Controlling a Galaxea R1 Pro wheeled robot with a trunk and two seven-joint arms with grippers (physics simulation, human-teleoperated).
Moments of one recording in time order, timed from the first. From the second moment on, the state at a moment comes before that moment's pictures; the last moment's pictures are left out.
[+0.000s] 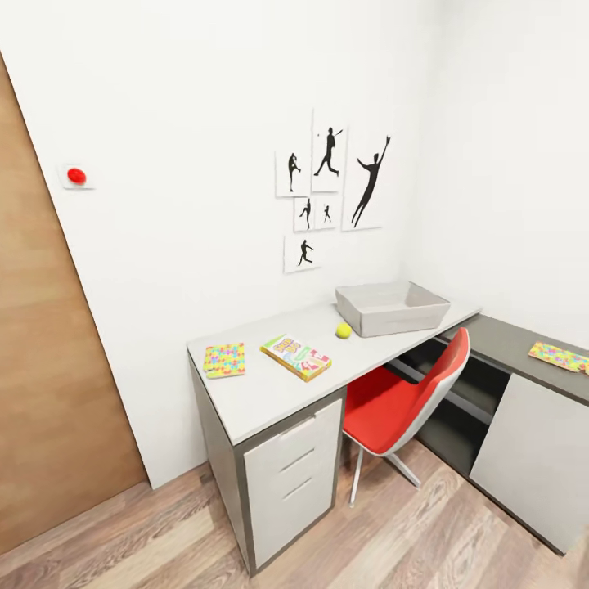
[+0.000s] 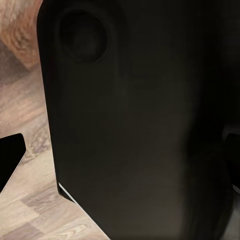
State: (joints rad) left arm 0.00 -0.03 0.00 0.00 0.00 0.00 0.00; right arm 0.00 0.04 0.00 0.00 0.00 0.00 0.00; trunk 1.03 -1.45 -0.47
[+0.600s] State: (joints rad) left arm 0.00 -0.03 0.00 0.00 0.00 0.00 0.00; right arm 0.00 0.04 0.00 0.00 0.00 0.00 0.00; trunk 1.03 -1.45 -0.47
